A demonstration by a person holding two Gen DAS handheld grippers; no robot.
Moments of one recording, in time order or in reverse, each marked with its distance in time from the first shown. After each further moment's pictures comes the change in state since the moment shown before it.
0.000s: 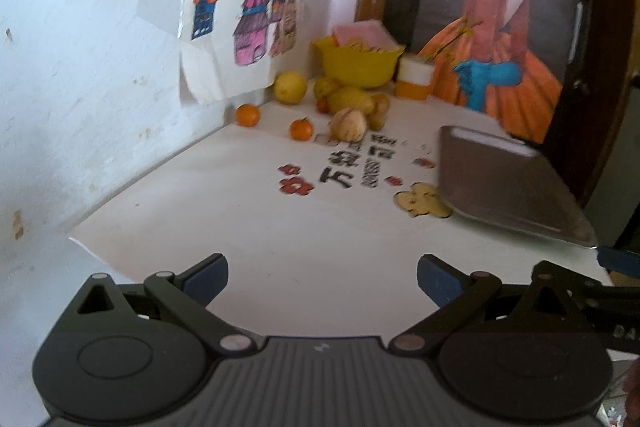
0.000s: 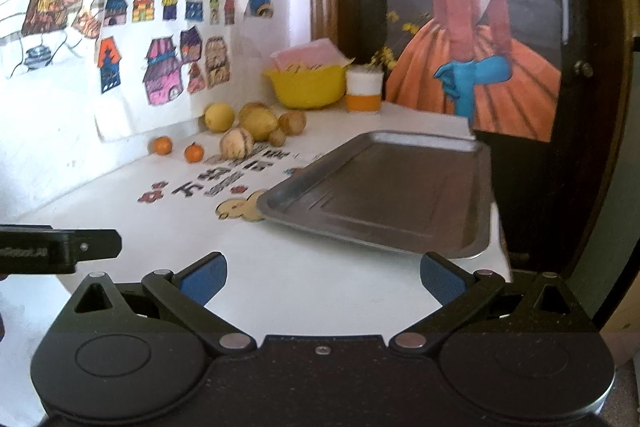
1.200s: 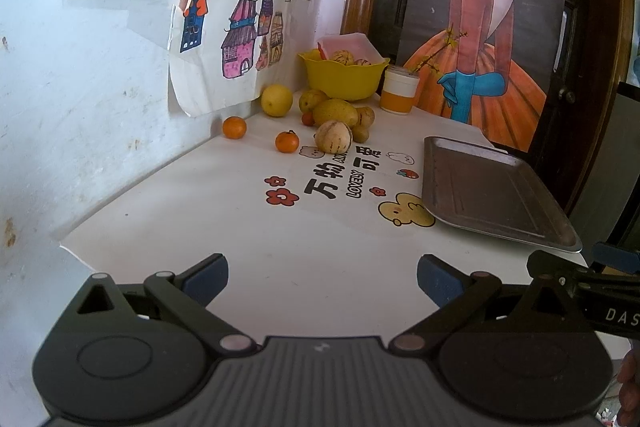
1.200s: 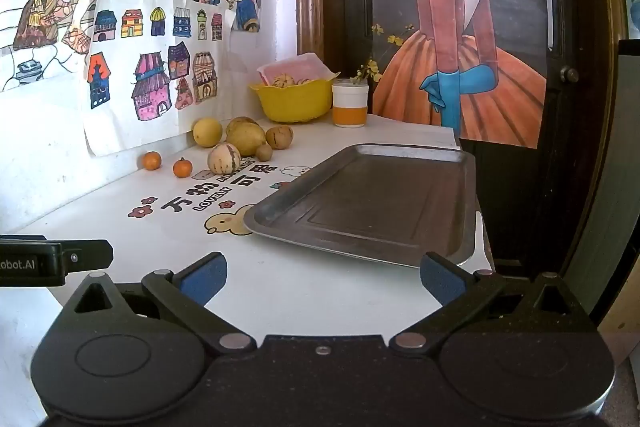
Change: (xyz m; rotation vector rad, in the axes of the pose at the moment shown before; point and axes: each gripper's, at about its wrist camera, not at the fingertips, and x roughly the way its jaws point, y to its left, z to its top) left arm -0.004 -0.004 0.000 0.013 -0.046 -0.053; right arm -0.007 -0.004 0.001 0.021 -0.059 -0.048
